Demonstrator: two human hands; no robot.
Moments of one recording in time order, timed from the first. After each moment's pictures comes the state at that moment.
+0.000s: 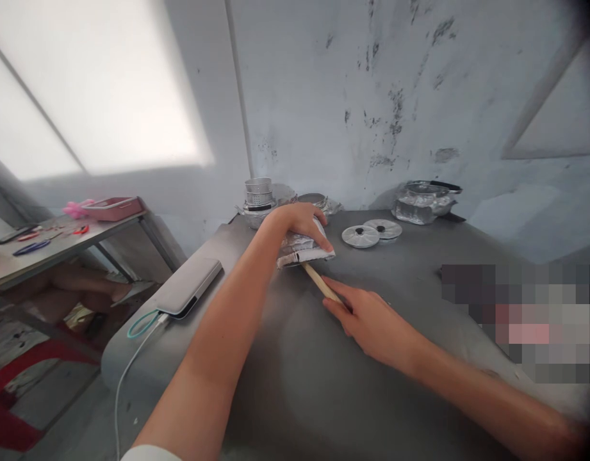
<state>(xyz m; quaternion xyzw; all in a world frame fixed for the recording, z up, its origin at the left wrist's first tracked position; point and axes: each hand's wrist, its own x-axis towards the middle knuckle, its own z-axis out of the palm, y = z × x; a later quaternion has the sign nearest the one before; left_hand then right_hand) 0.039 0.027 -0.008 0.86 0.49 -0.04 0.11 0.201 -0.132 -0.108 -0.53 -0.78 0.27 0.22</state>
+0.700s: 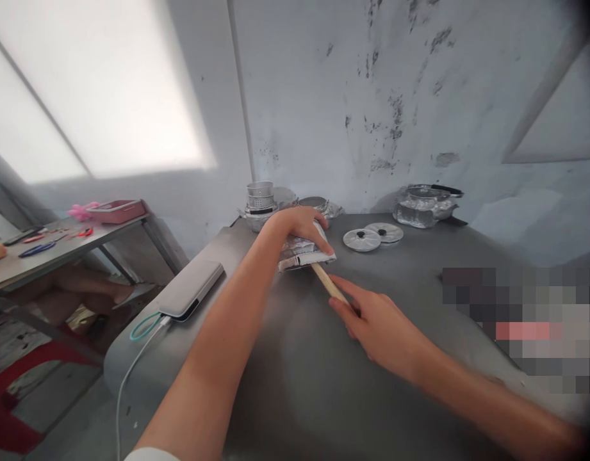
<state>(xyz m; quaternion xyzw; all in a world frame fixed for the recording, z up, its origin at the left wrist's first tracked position) 0.038 0.028 -0.009 0.86 0.49 -0.04 0.11 0.205 -0.136 -0.109 -0.55 -0.76 0.26 0.23</state>
